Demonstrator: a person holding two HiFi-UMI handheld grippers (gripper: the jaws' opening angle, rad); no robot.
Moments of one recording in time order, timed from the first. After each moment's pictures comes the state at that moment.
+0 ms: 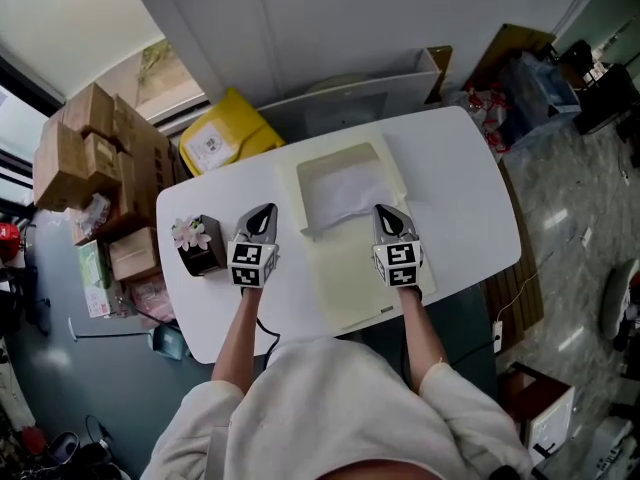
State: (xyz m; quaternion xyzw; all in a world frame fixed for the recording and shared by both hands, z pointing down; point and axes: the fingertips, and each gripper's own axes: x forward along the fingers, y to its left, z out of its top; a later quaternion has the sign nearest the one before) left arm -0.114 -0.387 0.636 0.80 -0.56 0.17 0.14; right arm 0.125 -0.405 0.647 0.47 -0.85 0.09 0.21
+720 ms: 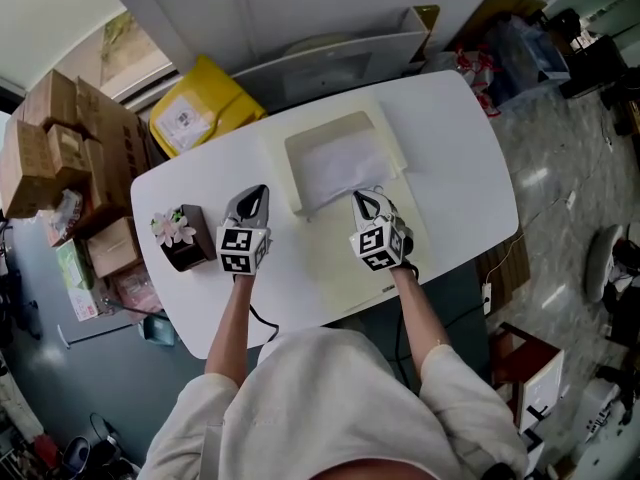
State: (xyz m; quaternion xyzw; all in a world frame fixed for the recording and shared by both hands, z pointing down) left arm -0.121 -0.401 0.685 0.82 -0.53 0.16 0.18; right arm 0.084 -0.386 0.730 0.38 -0.84 0.02 0.39
